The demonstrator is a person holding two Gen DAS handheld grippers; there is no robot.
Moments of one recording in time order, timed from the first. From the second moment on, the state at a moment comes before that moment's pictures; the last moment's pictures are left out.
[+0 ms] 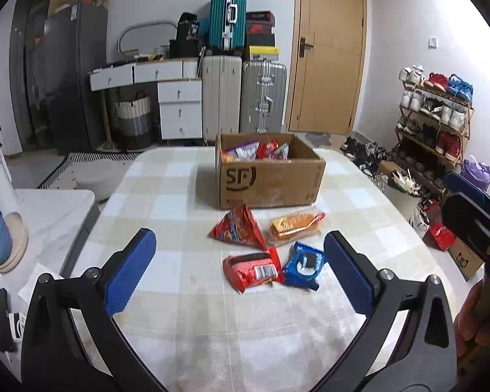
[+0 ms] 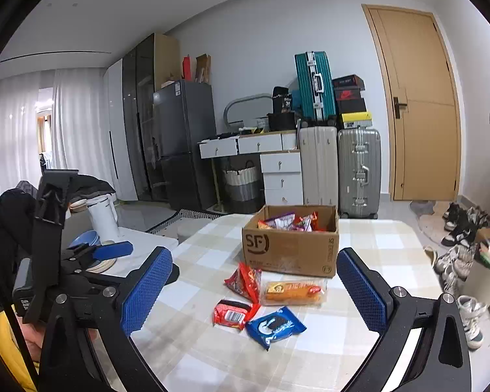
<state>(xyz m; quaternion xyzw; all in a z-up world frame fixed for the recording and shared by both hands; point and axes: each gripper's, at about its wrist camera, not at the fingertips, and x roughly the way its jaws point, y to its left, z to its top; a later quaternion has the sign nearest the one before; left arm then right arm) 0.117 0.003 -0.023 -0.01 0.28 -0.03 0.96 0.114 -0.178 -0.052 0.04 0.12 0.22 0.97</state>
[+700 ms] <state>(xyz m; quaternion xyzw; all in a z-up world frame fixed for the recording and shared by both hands) 0.235 0.008 -0.147 -0.05 0.42 -0.04 0.91 0.201 -0.169 -0.150 0.06 0.24 0.23 0.94</state>
